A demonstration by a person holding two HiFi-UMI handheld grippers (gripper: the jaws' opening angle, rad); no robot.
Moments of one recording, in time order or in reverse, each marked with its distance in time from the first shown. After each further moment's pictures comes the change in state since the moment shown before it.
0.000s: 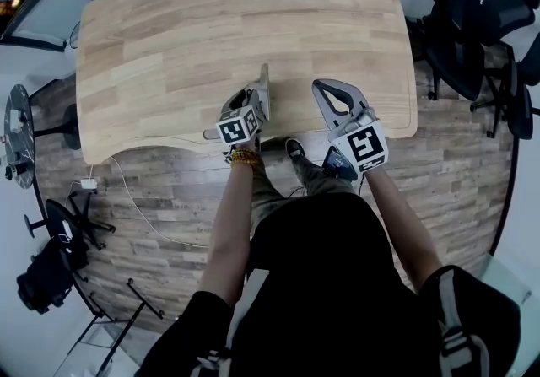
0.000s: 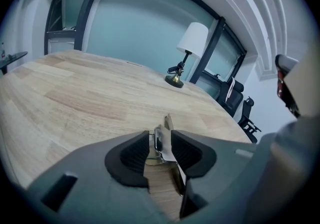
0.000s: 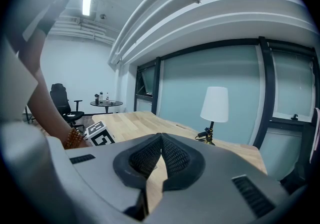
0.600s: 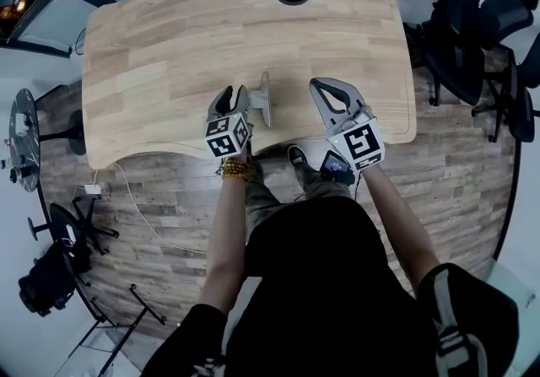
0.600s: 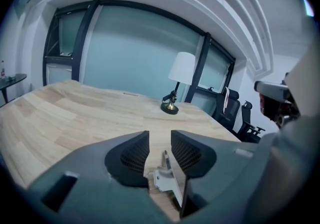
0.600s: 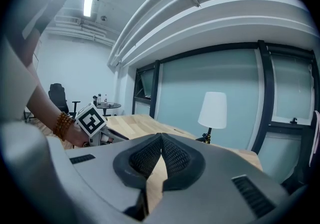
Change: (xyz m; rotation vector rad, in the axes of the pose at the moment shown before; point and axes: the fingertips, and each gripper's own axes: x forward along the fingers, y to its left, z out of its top) left arm -0.057 -0.014 0.086 0.118 -0.218 0.005; right arm 0.006 -0.012 0.018 0.000 -0.044 -0.028
